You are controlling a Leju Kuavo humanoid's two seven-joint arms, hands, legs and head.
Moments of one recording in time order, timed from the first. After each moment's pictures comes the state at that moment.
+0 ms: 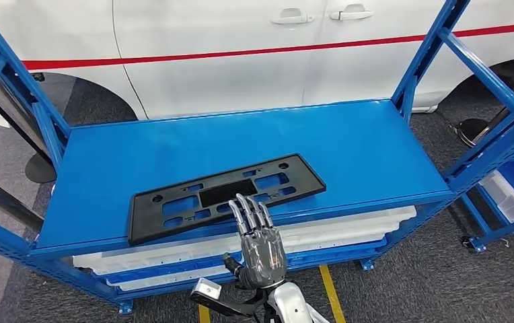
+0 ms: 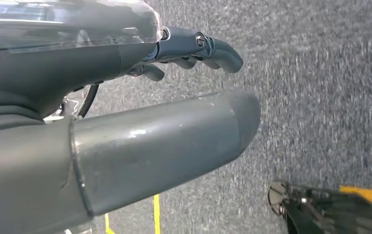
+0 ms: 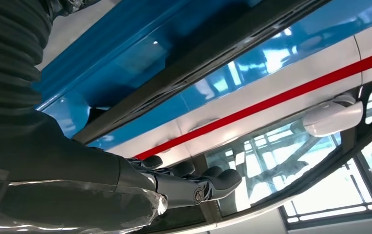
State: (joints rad) left arm -0.04 -0.11 0.74 -0.21 -0.85 0.08 -0.26; right arm -0.03 0.10 0.51 -1.35 1.57 -0.66 0.25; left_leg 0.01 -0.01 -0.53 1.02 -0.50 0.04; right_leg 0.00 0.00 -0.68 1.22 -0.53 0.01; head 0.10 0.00
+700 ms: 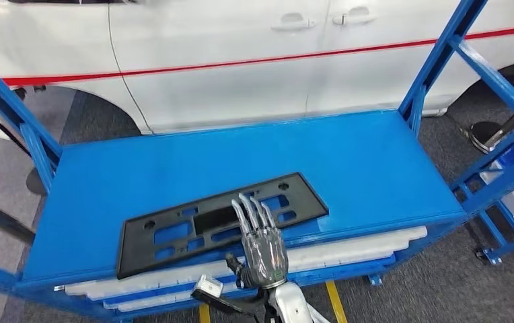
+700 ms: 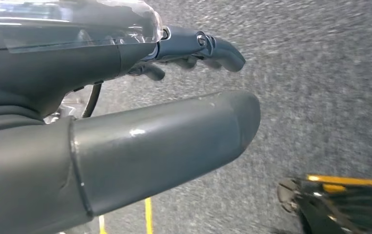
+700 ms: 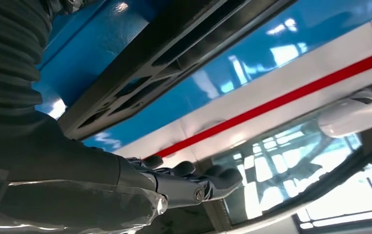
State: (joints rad) left arm -0.04 -0.10 0.74 -0.21 -0.88 0.08 -0.25; right arm -0.04 0.09 0.51 -1.34 1.57 -0.66 0.31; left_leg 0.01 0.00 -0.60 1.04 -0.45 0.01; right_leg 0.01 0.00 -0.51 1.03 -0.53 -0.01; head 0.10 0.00
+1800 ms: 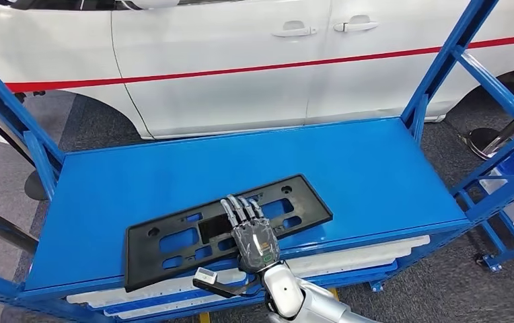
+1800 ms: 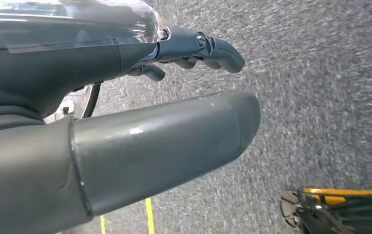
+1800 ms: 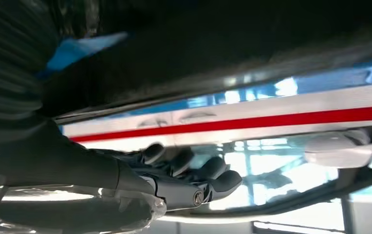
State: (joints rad) left arm -0.05 -0.09 0.74 -0.21 -0.98 0.07 -0.26; right arm -0.33 -0.03 0.82 -1.02 1.56 -0.66 0.53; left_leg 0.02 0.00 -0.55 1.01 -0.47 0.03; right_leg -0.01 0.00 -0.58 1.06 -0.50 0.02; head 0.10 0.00
